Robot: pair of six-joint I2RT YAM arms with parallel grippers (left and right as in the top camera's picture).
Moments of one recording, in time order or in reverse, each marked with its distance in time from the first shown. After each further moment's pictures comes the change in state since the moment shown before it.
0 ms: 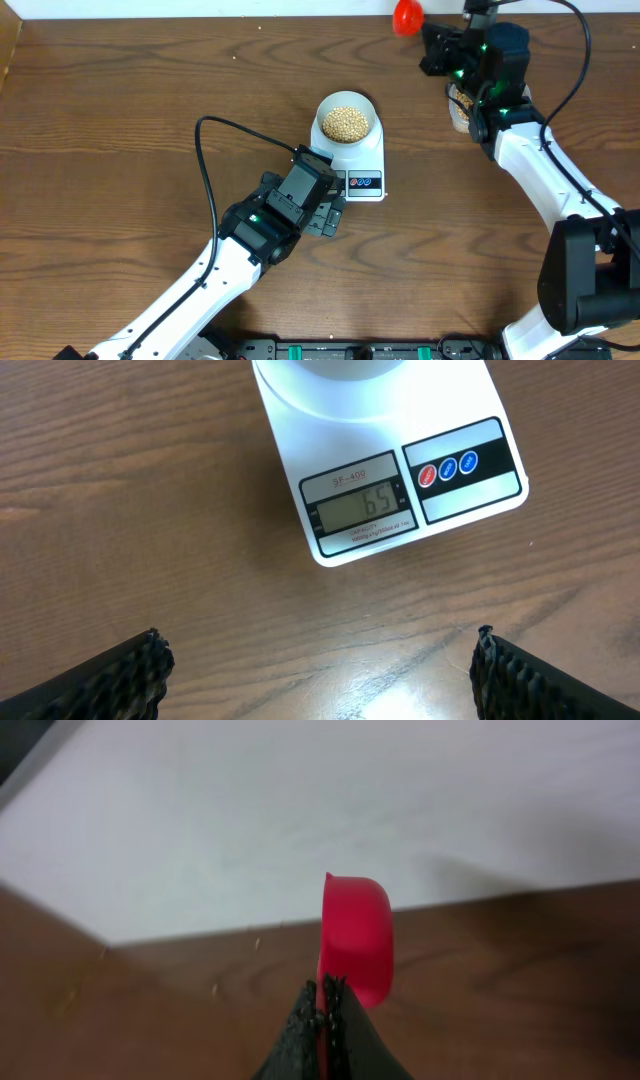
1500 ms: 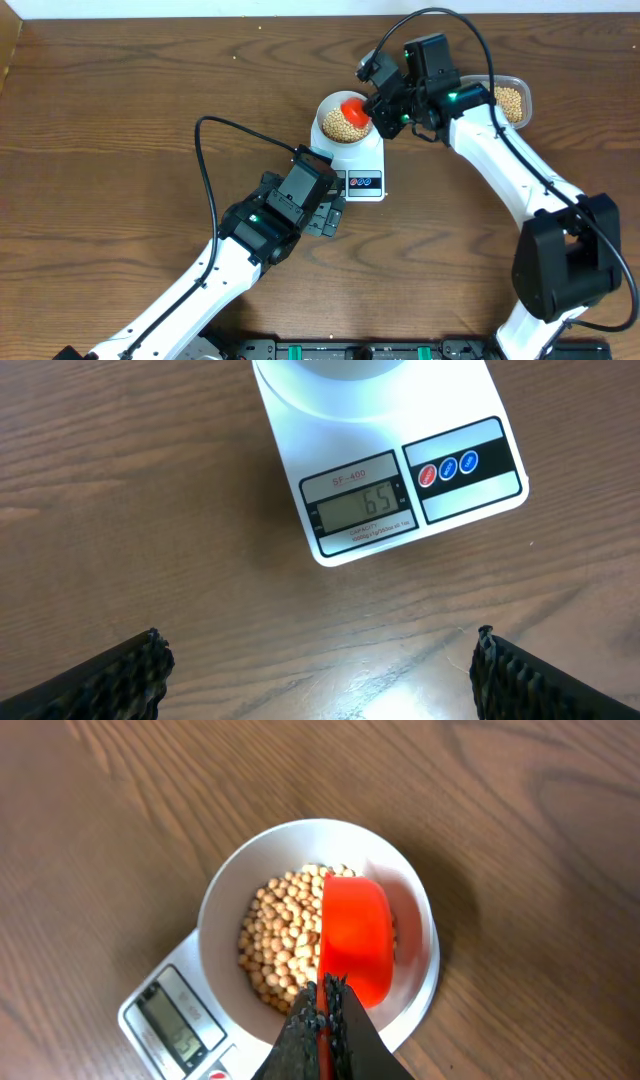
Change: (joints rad) left arm 0.000 0.000 0.000 0.000 0.000 0.000; right arm 0.201 0.097 0.228 -0.789 -0.068 -0.760
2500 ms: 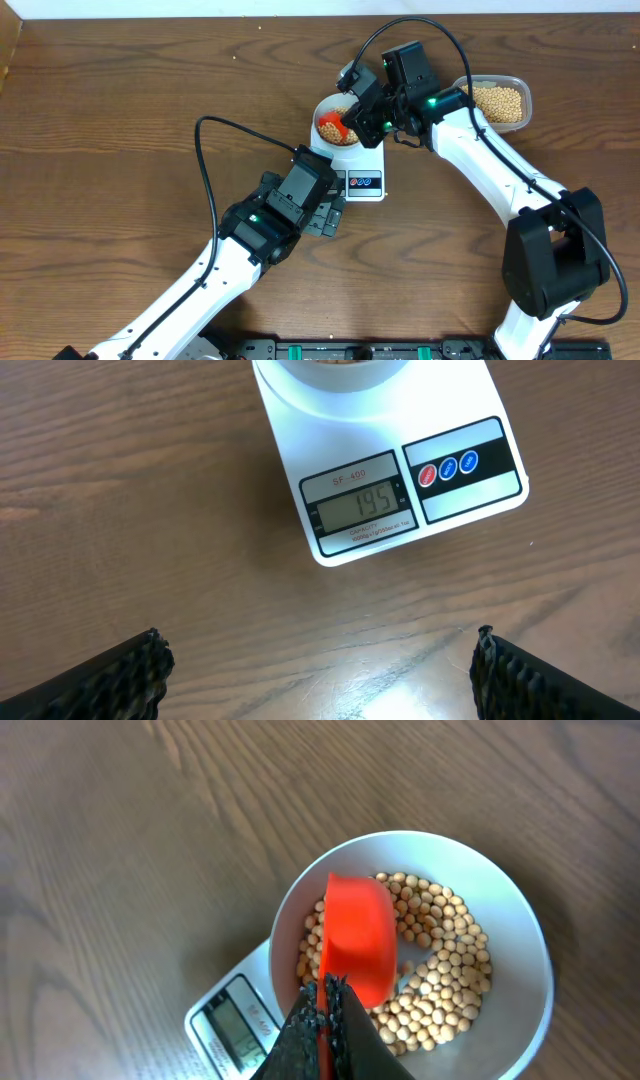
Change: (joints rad) left arm 0.000 0.000 0.000 0.000 0.000 0.000; right arm 0.061 0.032 0.007 0.006 -0.090 0.050
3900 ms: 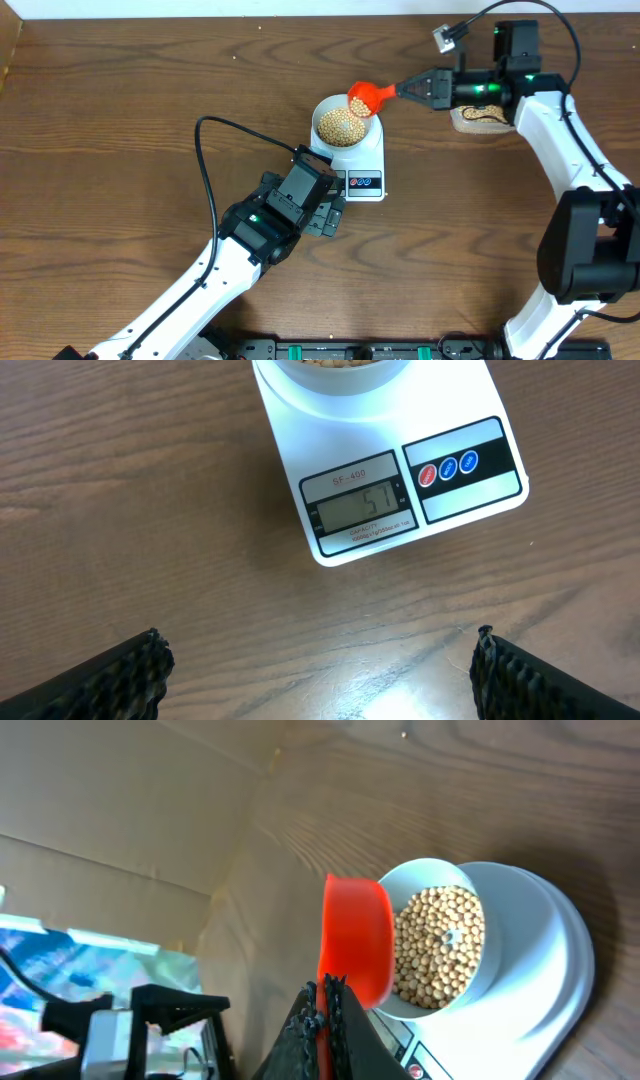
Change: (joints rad) left arm 0.000 0.000 0.000 0.000 0.000 0.000; right arm -0.385 0.000 0.000 0.047 -0.671 0.402
